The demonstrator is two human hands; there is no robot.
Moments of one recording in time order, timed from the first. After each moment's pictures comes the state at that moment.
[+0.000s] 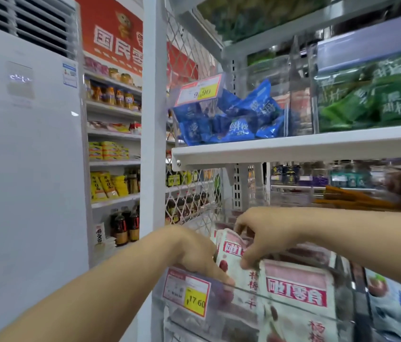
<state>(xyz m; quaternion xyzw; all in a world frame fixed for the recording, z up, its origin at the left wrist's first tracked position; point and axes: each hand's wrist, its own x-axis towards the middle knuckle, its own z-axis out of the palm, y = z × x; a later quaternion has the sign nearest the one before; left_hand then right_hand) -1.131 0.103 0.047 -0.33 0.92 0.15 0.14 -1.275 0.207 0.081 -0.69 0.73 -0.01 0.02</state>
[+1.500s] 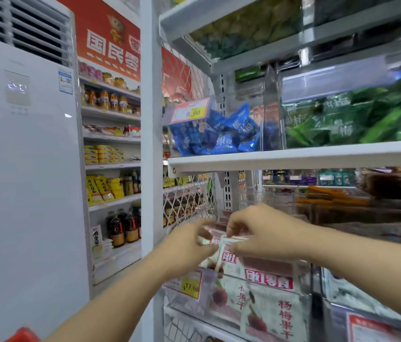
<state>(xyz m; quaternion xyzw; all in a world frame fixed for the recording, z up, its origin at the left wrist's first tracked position) -1.100 0.154 0.035 -0.31 0.90 0.20 -0.24 -1.266 0.257 0.070 -0.71 0.68 -0.15 -0.08</state>
